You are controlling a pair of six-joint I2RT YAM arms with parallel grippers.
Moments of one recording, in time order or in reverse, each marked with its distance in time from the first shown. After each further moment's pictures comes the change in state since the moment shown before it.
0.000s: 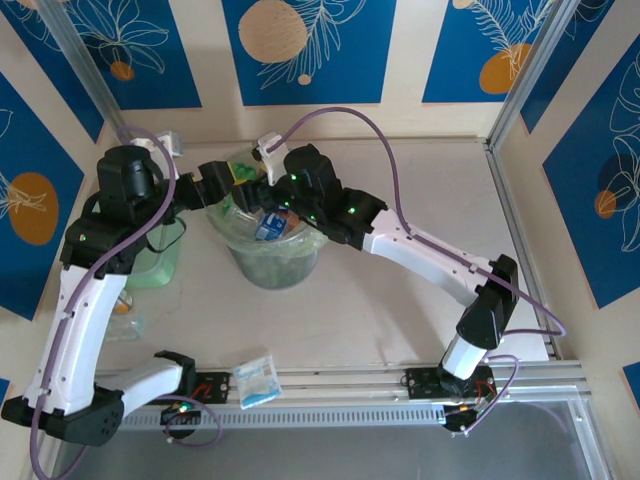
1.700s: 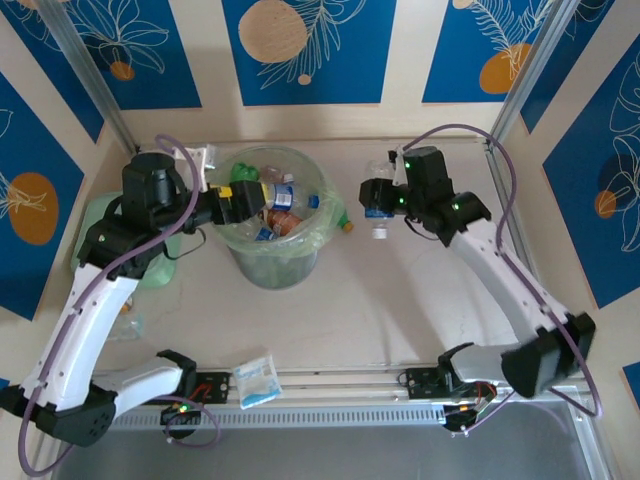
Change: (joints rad) left arm -0.131 0.000 -0.068 0.074 0.200 -0.021; right arm -0.498 -0.426 -0.395 -0.398 -0.179 0.258
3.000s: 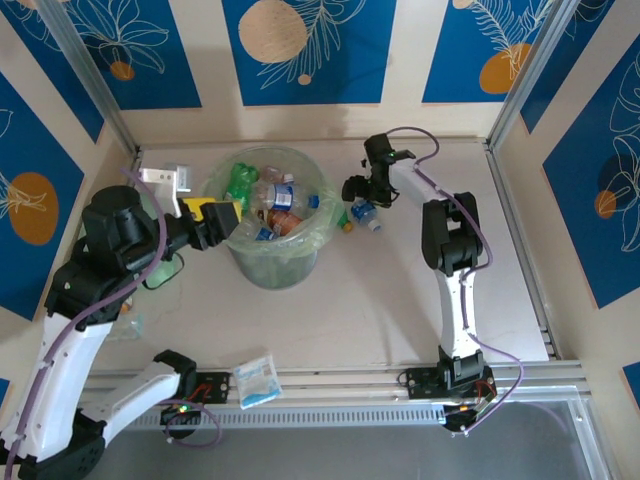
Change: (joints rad) left arm 0.000 -0.209 -0.093 -0.010 -0.084 0.076; right arm -0.183 1.007 0.563 -0.148 -0.090 -0.048
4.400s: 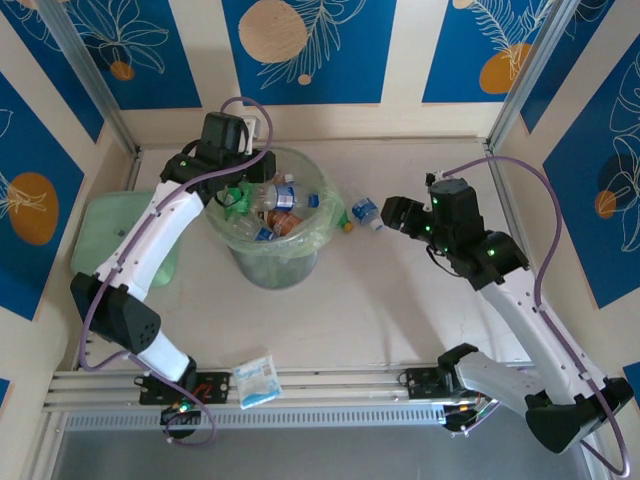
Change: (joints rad) left arm 0.000 0.713 0.313 0.040 -0.259 0.126; right arm 0.137 -1.268 -0.714 0.037 0.234 0.271
